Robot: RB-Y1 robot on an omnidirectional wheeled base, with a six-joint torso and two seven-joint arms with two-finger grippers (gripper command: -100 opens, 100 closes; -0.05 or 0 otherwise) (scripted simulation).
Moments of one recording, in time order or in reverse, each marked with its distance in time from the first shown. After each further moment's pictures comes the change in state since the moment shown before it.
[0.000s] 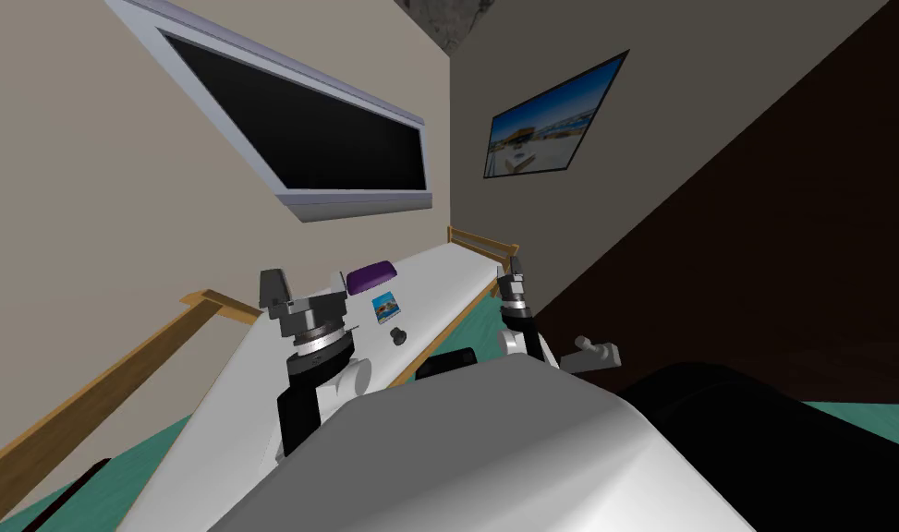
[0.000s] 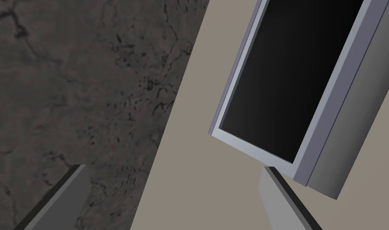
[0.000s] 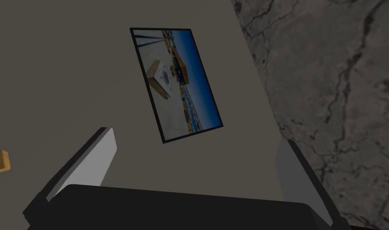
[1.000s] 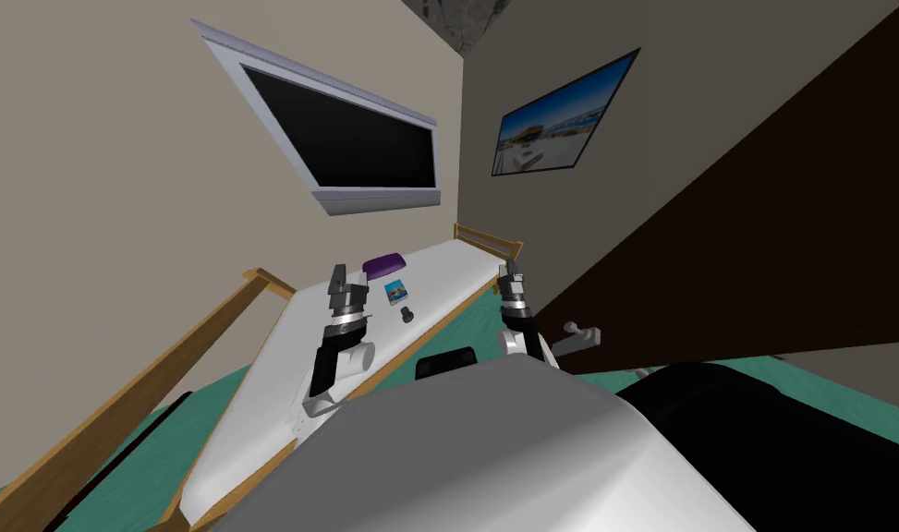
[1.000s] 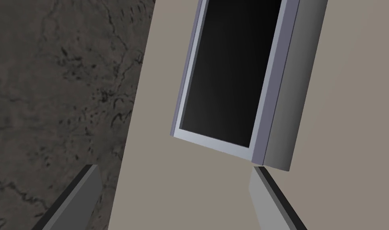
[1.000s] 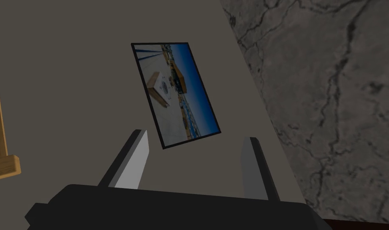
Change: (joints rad) left arm -0.196 0.144 0.024 0.244 0.046 0.142 -0.010; right arm 0.000 0.000 0.000 0.000 0.000 0.000 0.000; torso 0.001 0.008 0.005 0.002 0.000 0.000
